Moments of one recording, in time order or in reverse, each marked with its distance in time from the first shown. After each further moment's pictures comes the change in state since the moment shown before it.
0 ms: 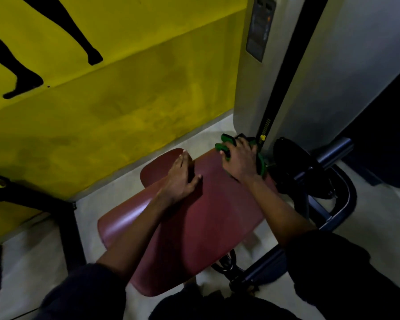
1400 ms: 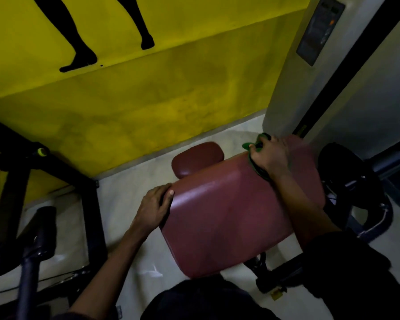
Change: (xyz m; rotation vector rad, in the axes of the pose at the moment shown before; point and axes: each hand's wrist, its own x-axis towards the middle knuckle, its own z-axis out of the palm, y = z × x) left_hand -0.164 -0.178 -0.020 -0.150 0.285 -0.155; right_hand 0.010 -0.083 0.012 -0.045 -0.047 0.100
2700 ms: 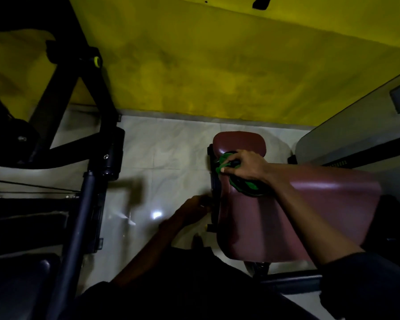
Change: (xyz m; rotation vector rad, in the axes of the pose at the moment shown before) left_hand -0.093 -0.086 0.032 -0.710 -0.462 -0.463; right_hand -0.102 -0.270 0.047 -0.099 -0.734 -0.594
